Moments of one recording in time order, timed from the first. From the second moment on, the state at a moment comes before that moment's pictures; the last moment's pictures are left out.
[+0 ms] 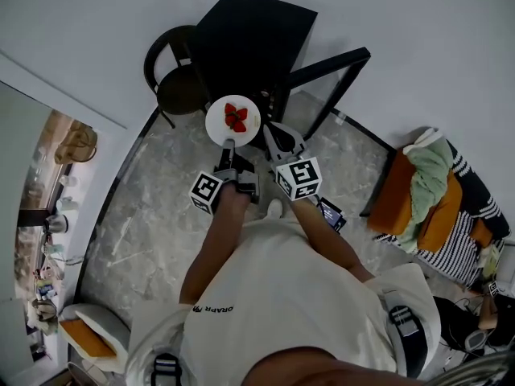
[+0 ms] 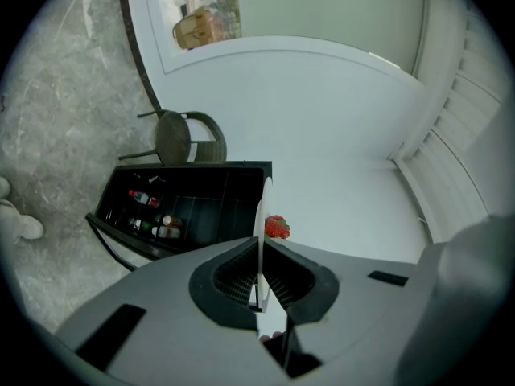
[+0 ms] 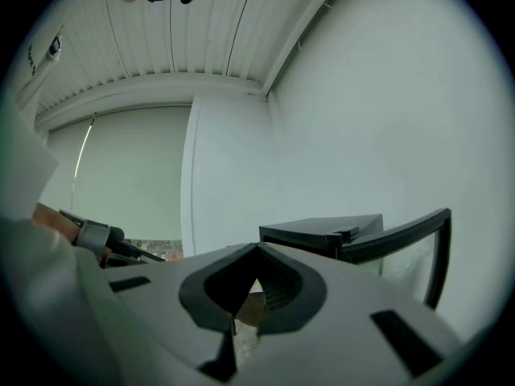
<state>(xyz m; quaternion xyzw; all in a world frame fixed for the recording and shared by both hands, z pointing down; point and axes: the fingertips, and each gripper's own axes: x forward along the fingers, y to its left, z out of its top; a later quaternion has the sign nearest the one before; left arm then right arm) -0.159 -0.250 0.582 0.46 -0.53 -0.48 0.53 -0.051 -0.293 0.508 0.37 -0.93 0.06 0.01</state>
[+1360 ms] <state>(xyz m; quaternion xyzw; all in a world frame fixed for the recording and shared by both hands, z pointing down) -0.170 -0.307 0.614 0.48 -0.52 -0.44 0.55 -0.063 -0.315 0.517 0.39 -0.92 0.06 0.02</state>
